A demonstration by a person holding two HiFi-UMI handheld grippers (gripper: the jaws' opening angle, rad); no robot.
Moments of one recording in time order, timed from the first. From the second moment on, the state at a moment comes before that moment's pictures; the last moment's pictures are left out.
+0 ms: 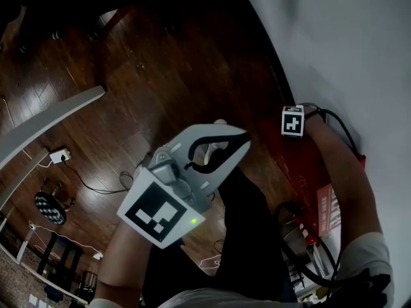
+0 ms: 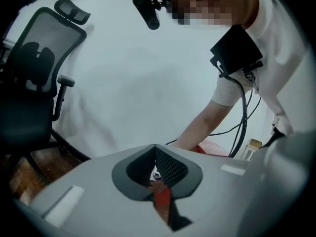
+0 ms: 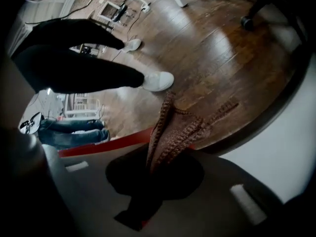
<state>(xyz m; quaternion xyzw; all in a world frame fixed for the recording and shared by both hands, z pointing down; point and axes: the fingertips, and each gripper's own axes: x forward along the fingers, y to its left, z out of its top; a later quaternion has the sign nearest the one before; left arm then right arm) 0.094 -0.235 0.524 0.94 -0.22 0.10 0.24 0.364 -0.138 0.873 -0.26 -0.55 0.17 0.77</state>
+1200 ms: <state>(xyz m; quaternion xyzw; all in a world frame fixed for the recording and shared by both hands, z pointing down) -0.048 0.136 0.190 0.99 0.11 0.11 0.01 0.124 0.300 0.267 0.68 -0.66 0.26 0.19</state>
